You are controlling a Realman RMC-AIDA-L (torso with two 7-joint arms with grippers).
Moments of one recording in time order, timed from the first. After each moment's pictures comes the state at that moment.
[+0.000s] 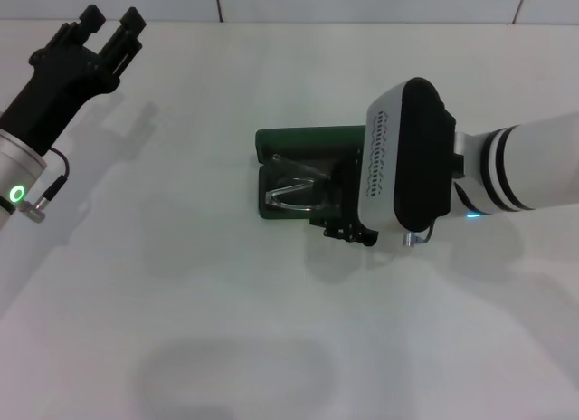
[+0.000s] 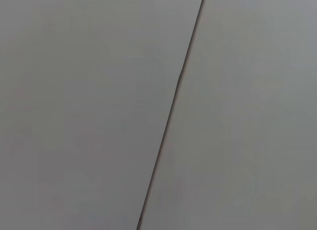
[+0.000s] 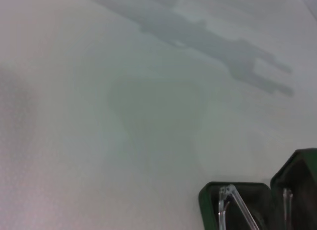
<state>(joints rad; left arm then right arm) -0.51 -2.05 1.21 0.14 0.56 1.30 -0.78 0.50 2.03 -1.92 -1.31 -2.27 -0.83 1.99</state>
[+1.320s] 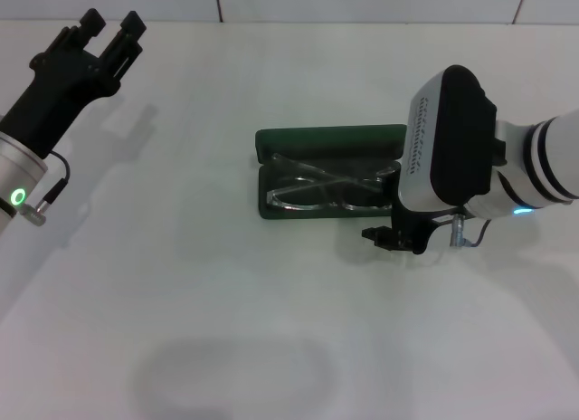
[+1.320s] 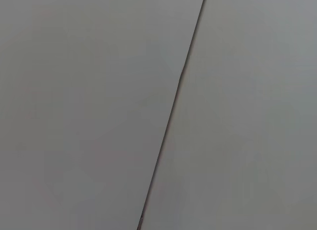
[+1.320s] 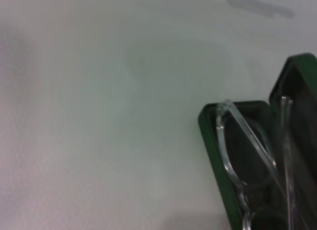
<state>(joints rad) -0.50 -2.06 1.21 0.15 0.56 1.29 -0.78 0.50 2.02 -1.80 -1.31 -2.36 -1.03 2.07</state>
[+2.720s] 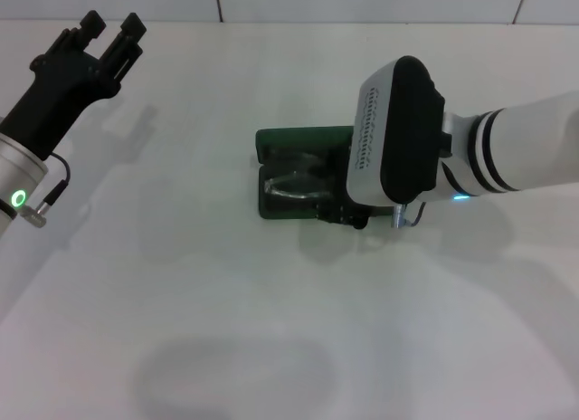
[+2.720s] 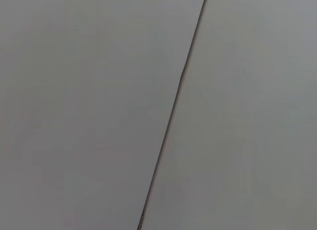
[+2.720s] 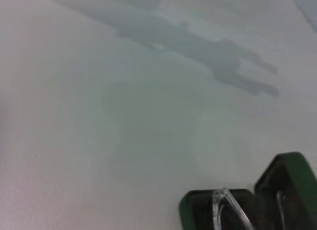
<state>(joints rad) -0.50 -2.06 1.21 0.15 0.56 1.29 -0.78 0.57 2.03 -1.91 -1.21 -2.22 -0.79 2.00</state>
